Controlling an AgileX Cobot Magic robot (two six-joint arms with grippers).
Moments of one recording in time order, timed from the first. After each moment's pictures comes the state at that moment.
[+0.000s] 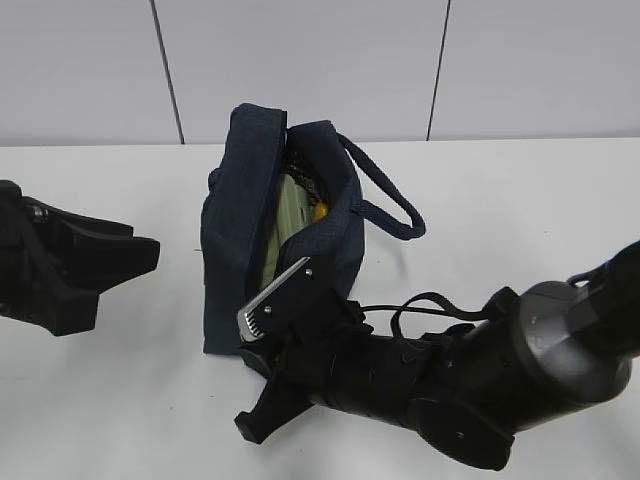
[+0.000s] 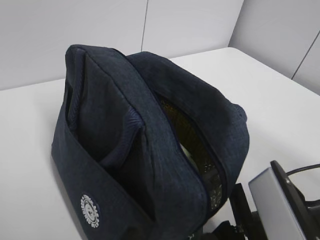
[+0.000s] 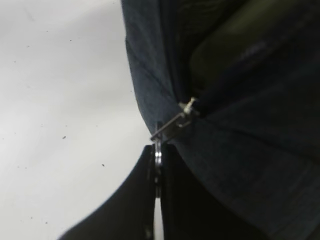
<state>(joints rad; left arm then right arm) -0.33 1.11 -0.49 -1.59 0.41 1.68 0.77 2.03 -0.80 -0.13 -0.62 0.05</state>
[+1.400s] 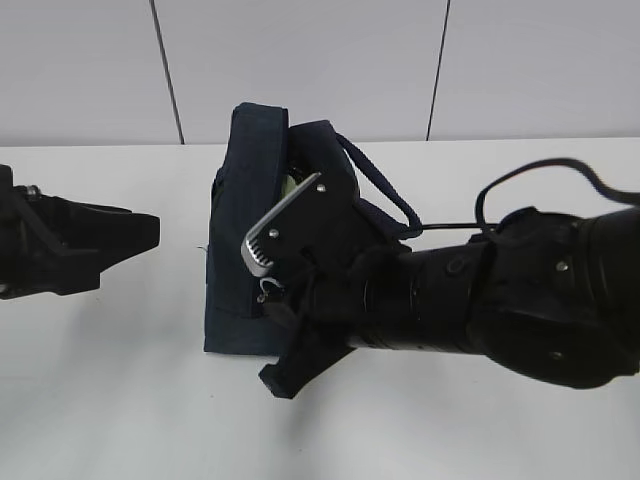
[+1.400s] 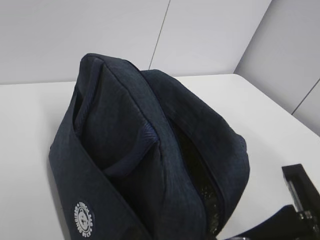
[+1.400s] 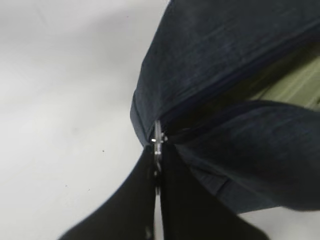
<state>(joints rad) -0.33 1.11 -0.49 -1.75 0.41 1.68 0.77 1.67 -0.83 -0.31 -0.11 0.14</state>
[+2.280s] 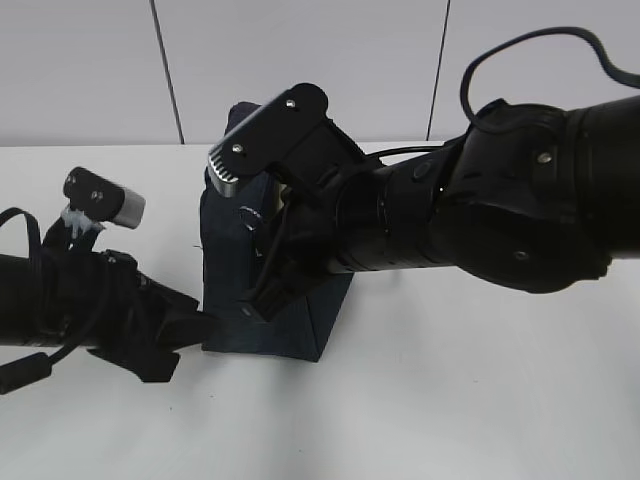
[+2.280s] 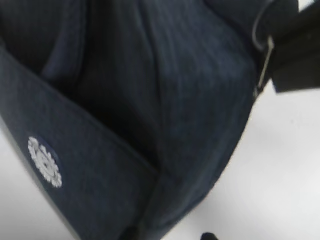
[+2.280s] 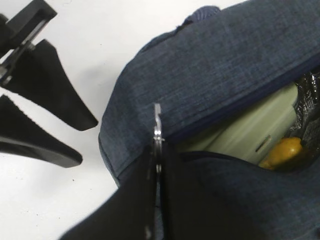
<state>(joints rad) -0.33 1.54 -0.57 -1.75 0.50 2.03 0.77 1.65 -1.02 -0.36 0.11 0.14</state>
